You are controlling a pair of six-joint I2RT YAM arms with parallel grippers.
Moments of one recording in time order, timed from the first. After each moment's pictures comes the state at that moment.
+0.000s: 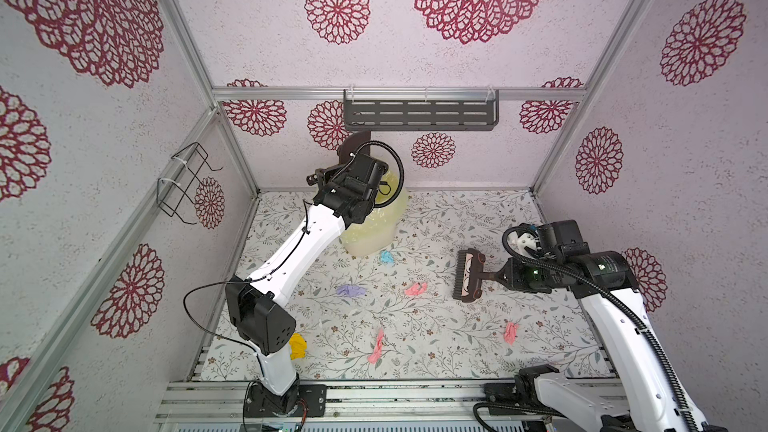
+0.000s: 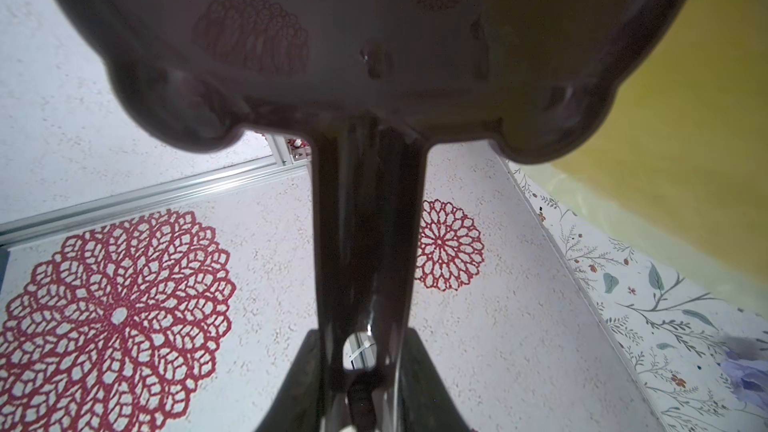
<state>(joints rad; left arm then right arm) -0.56 1.79 1.92 -0.84 -1.19 1.04 0.20 1.03 1.30 -1.33 -0.24 0.27</state>
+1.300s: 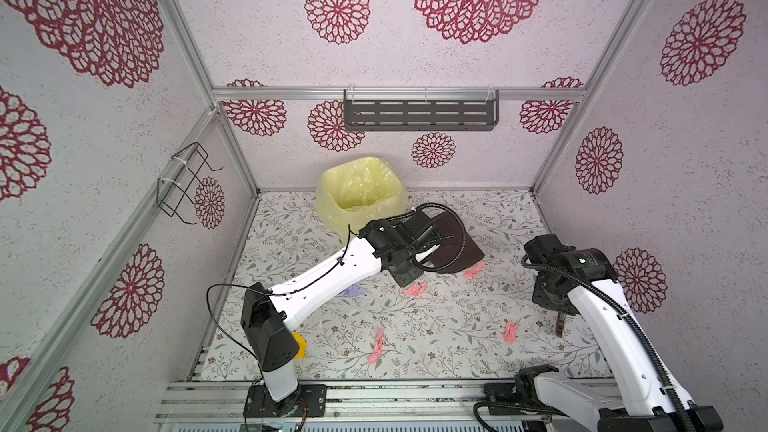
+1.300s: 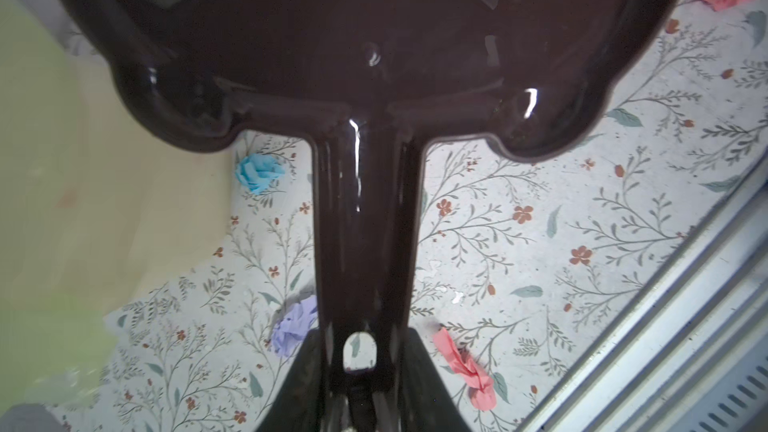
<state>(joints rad) -0.94 1.78 1.78 -1.20 -0.15 0.11 0.19 1.07 1.18 -1.58 0.54 0.59</state>
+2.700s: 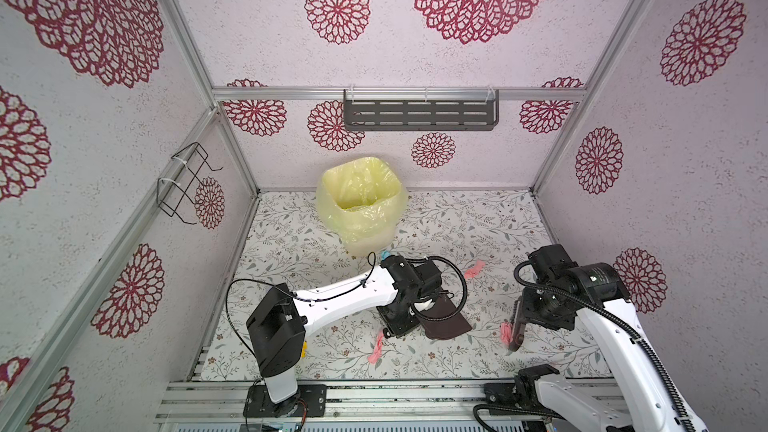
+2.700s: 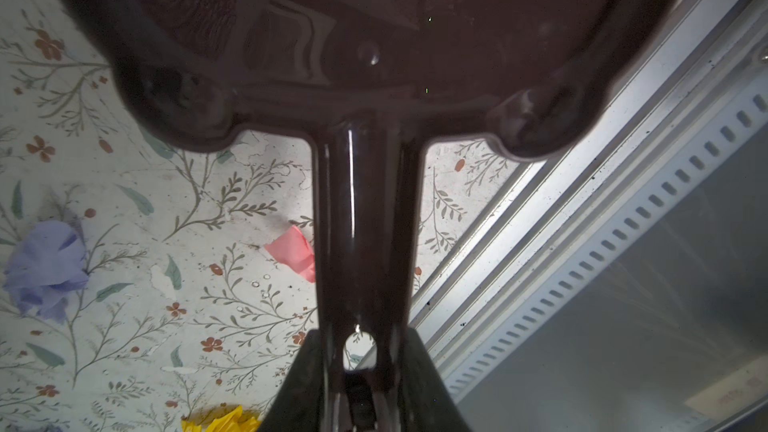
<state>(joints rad) -1.06 1.77 1.47 -1.28 0.09 -0.01 0.25 0.97 1.17 -1.60 0.11 0.54</state>
